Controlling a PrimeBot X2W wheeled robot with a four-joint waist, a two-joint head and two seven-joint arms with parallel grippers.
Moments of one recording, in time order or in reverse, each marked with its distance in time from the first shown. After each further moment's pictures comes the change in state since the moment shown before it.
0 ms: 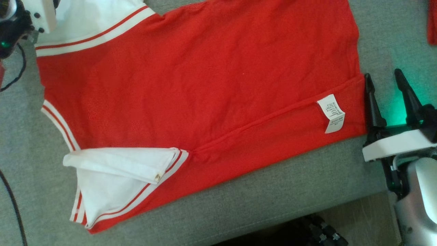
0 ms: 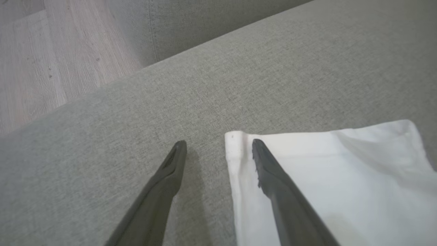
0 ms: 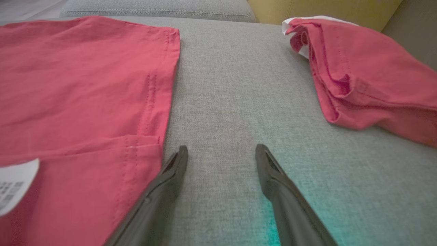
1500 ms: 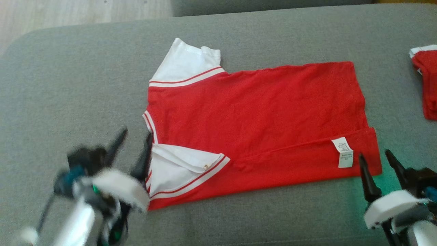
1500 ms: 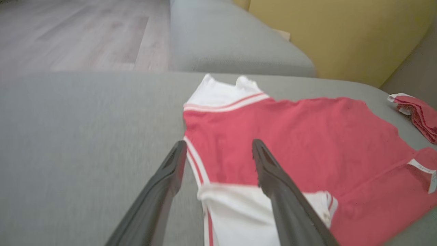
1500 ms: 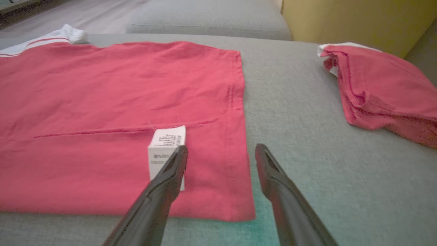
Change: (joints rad) left arm 1.143 -0.265 0.333 -0.671 0.252 0.202 -0.428; right arm 0.299 -0.006 -0.053 0.018 -0.035 0.000 0.123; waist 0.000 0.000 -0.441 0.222
